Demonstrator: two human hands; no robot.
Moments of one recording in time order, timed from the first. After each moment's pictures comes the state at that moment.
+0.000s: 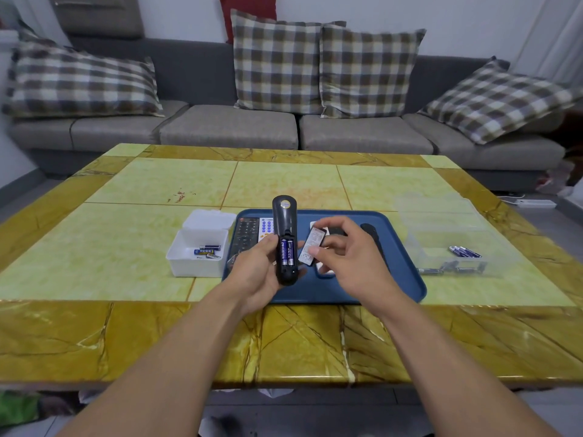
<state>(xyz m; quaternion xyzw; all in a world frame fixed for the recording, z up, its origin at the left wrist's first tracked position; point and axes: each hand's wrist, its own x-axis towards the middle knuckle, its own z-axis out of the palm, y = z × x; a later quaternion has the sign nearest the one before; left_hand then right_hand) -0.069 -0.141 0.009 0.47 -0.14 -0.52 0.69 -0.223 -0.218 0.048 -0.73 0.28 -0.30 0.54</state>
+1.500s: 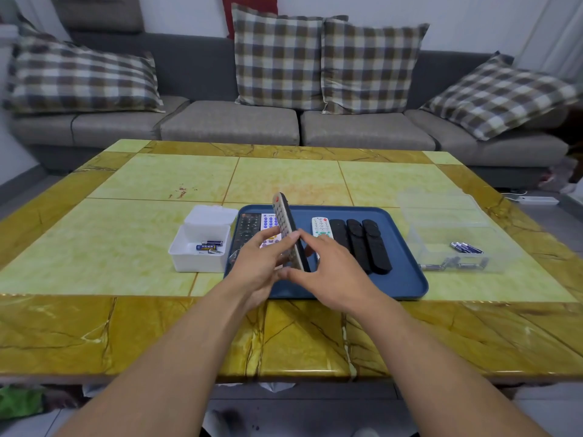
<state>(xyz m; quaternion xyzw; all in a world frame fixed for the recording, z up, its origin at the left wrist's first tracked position) -0.074 -0.140 0.011 0.54 -0.14 -0.45 0.70 -0.205 -0.208 0.026 -0.90 0.30 -0.17 0.26</state>
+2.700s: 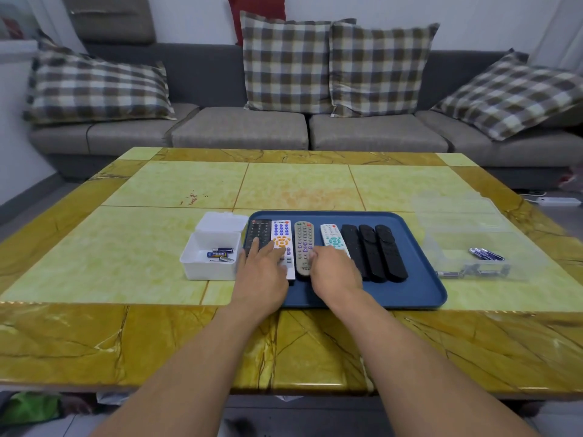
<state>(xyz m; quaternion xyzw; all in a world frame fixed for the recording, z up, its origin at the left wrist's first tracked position) -0.049 -0.134 -0.018 0.85 -0.46 -0.05 0.24 -0.156 -0.224 0.002 -0.85 0.47 -0.10 0.19</state>
